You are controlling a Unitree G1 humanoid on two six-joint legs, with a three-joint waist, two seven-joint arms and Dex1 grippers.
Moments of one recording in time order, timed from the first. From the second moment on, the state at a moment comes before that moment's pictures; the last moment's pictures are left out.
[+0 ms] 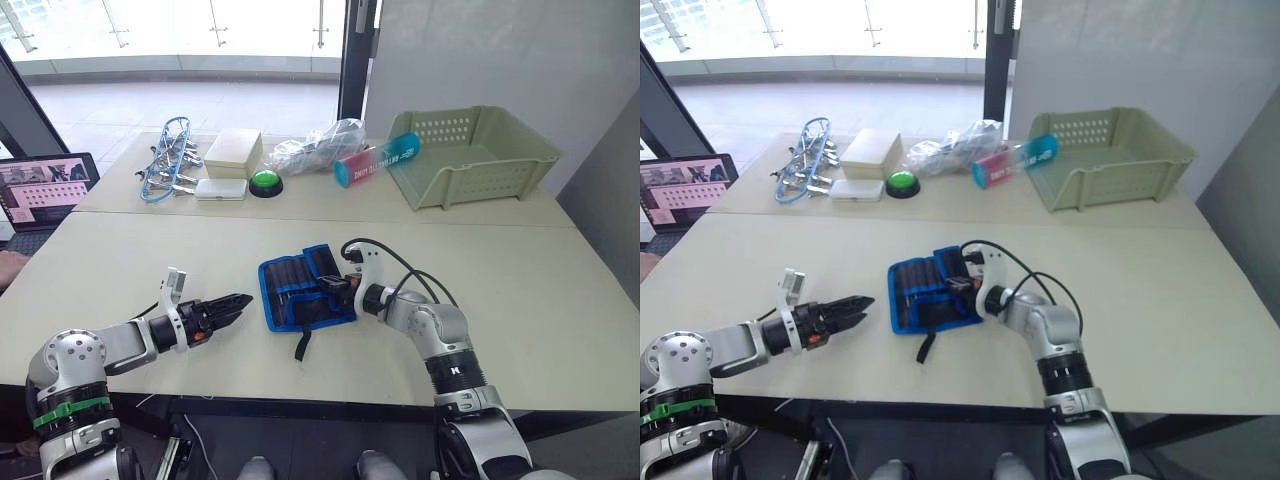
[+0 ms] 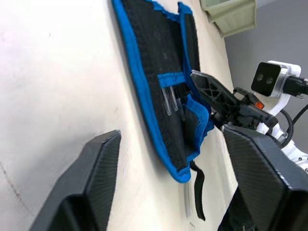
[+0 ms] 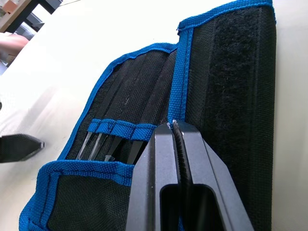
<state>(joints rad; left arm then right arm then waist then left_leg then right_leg) -0.42 0.50 0.54 0.15 -0.99 1.50 -0.48 -0.65 -0.09 0.02 0.24 0.45 0.80 0.41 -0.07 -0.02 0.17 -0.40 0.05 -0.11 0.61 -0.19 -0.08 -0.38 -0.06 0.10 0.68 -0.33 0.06</state>
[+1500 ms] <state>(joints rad) -0.60 0.41 0.48 0.23 -0.94 1.50 -0.43 -0.62 -0.06 0.00 0.18 0.44 0.82 0.32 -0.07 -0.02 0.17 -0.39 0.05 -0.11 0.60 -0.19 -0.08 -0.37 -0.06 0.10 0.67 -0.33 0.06</state>
